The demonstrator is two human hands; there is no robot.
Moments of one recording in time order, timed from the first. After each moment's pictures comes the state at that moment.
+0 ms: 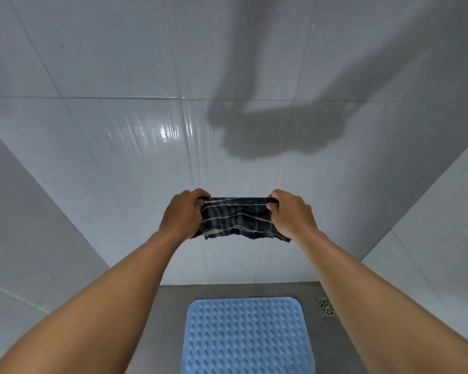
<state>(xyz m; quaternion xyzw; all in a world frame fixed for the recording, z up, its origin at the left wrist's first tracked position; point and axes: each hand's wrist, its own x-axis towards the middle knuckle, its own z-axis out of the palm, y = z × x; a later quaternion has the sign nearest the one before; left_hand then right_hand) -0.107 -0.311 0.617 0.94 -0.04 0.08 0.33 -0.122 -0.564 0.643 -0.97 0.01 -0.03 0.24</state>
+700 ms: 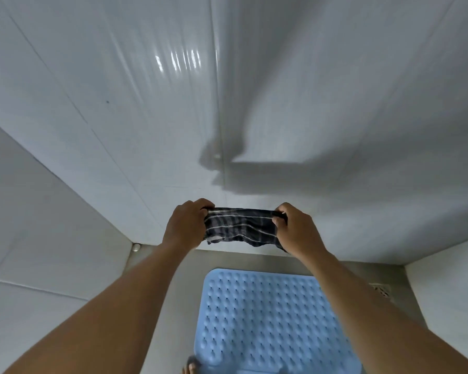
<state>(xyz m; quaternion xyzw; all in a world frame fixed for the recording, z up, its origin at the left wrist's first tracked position) -0.022 -0.240 0.310 0.95 0.08 -0.02 0.29 -0.018 -0.491 0.325 -0.95 -0.01 0.08 0.31</state>
